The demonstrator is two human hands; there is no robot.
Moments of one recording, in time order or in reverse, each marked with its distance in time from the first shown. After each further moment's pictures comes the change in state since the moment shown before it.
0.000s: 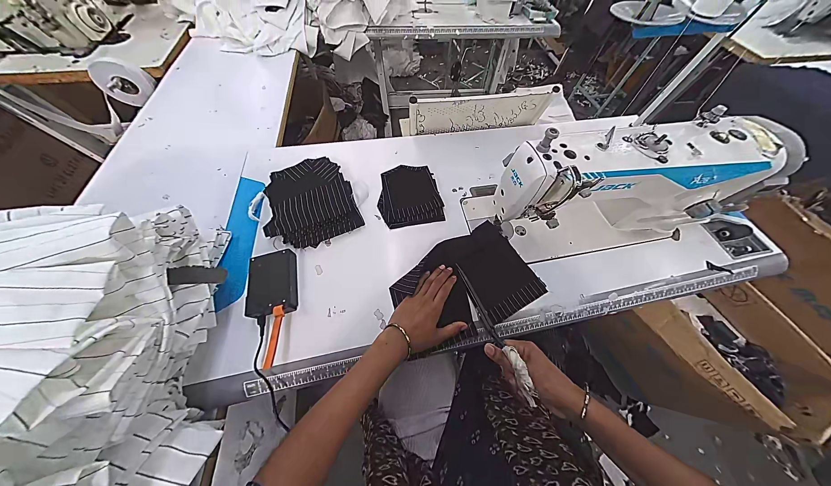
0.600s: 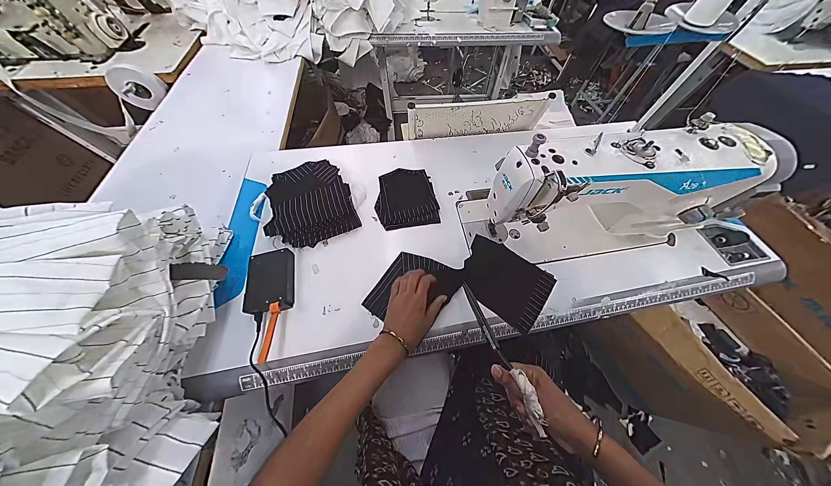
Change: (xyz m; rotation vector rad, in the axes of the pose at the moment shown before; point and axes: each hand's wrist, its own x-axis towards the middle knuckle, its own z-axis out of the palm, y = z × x) left_hand -0.002 0.009 0.009 -0.061 0.396 -0.206; right_hand -0.031 0.024 -0.009 0.120 -0.033 0.002
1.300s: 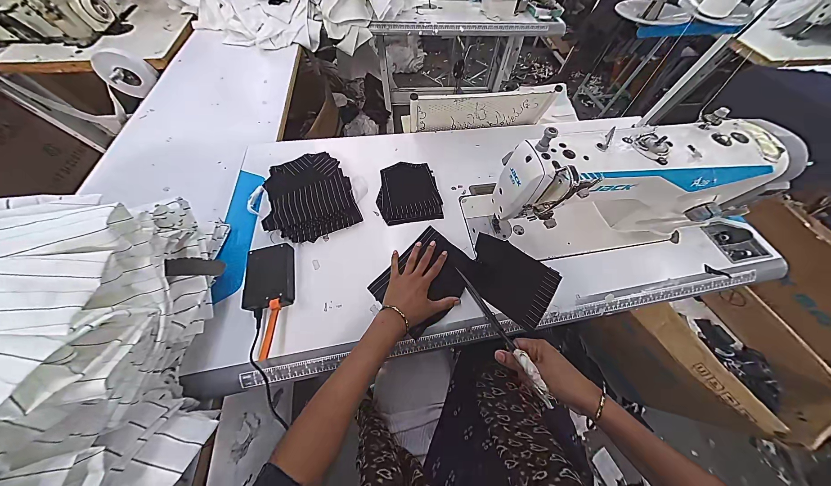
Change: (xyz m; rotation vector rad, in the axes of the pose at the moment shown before) left_hand 0.033 -0.012 -0.012 0.229 -0.346 -0.031; right_hand 0.028 -0.022 -0.027 -0.467 0.047 0.030
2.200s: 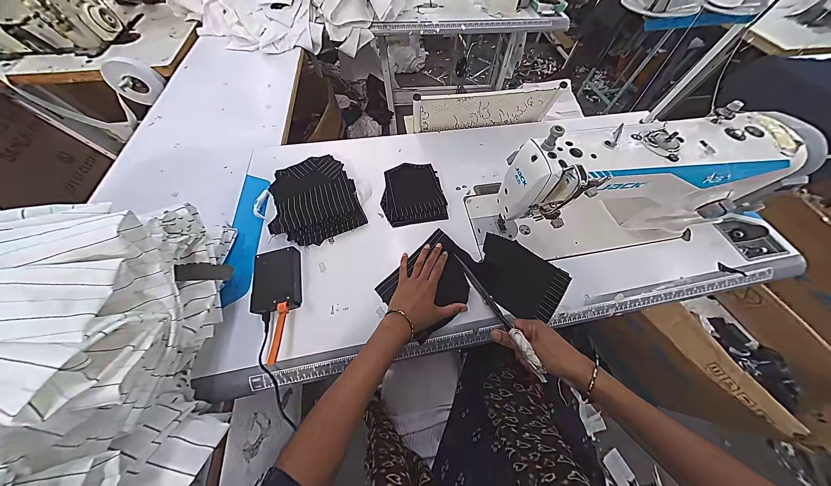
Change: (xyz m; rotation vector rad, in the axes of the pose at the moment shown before) left_hand -0.005 0.001 0.002 -0.054 0.075 0.040; right_hand 0.022 -0.027 -0.005 0.016 -0.020 -0.013
